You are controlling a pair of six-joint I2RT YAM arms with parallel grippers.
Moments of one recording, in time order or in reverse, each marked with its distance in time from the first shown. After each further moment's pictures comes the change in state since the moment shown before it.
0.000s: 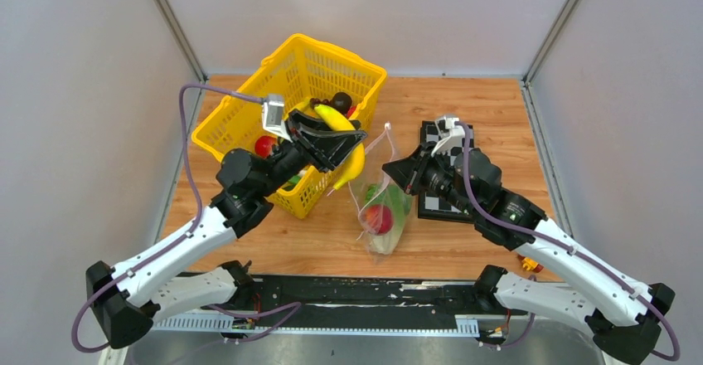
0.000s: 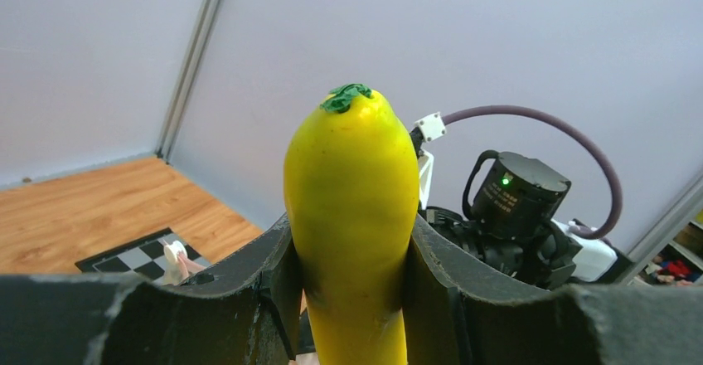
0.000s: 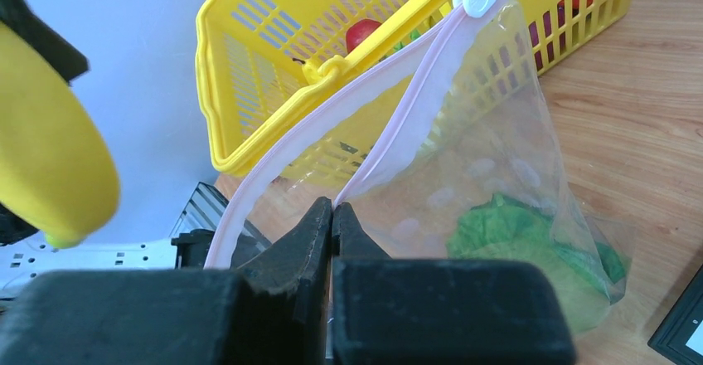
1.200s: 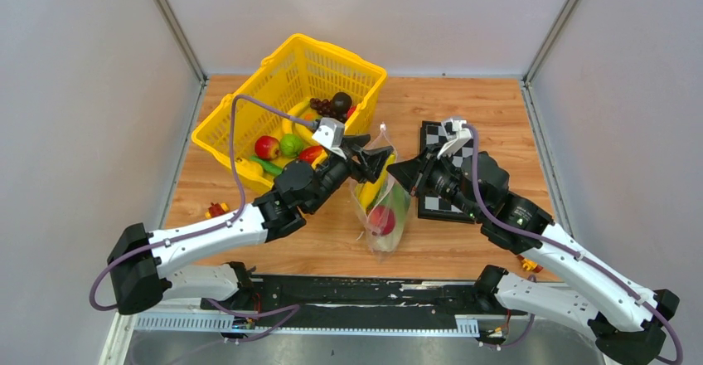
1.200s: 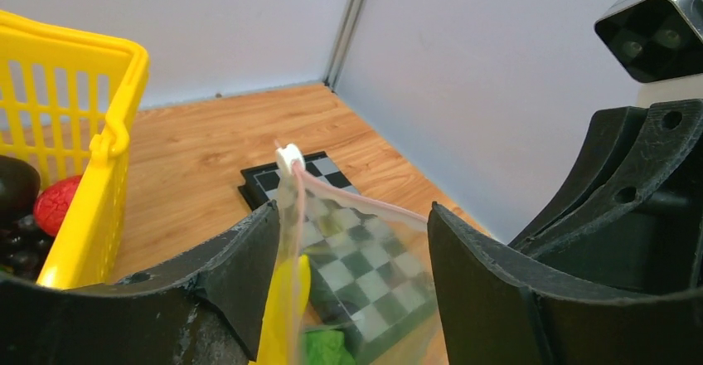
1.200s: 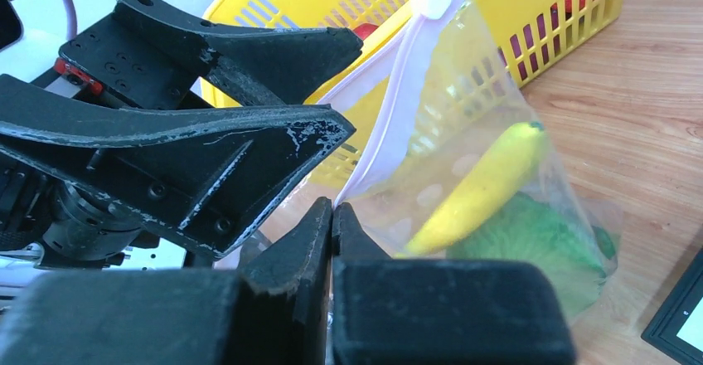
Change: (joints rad) left arm -0.251 0.217 -0.069 0.020 -0.517 0.338; right arm 0.000 -0.047 -0.008 -0.019 0.008 0.001
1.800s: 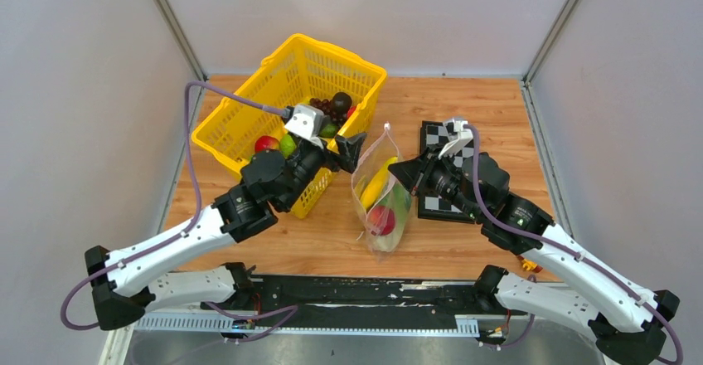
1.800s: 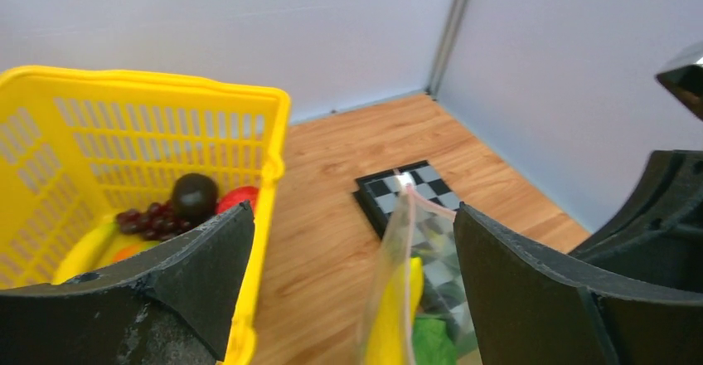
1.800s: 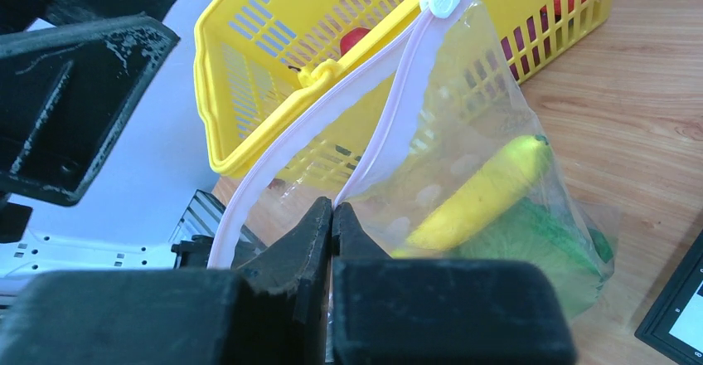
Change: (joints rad) left arm 0.000 -0.157 0.182 -0.394 -0.148 0.198; right arm 0.000 -0.006 -0.007 0.000 0.019 0.000
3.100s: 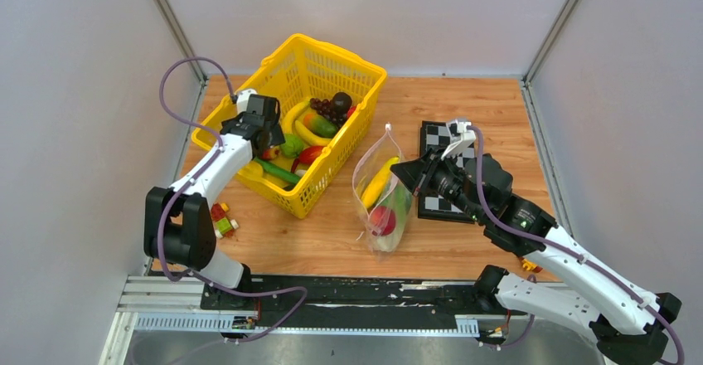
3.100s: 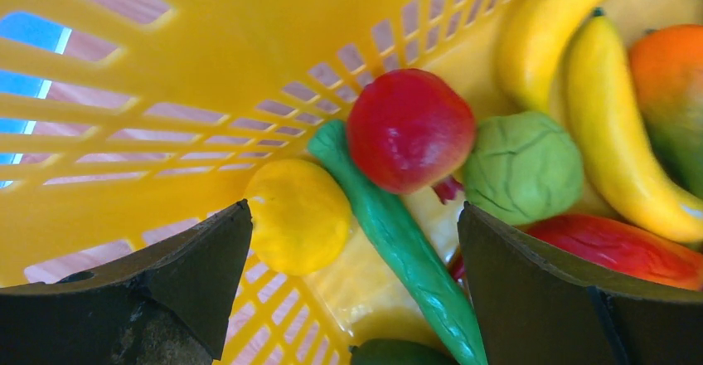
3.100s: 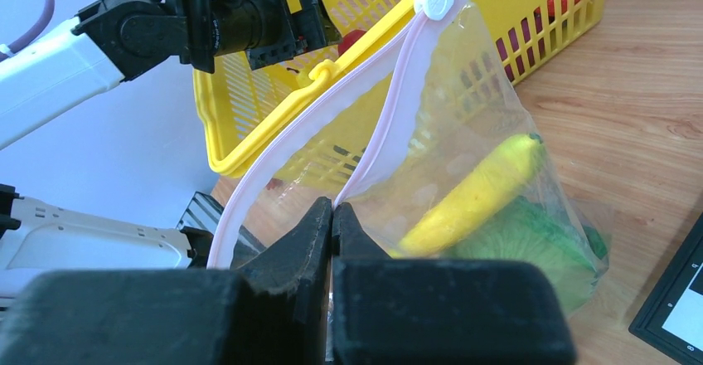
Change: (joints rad) left arm 0.808 0.498 0.168 -0.694 -0.067 -0.372; right arm 0.000 -0.017 -0.002 -0.010 0.008 -0.001
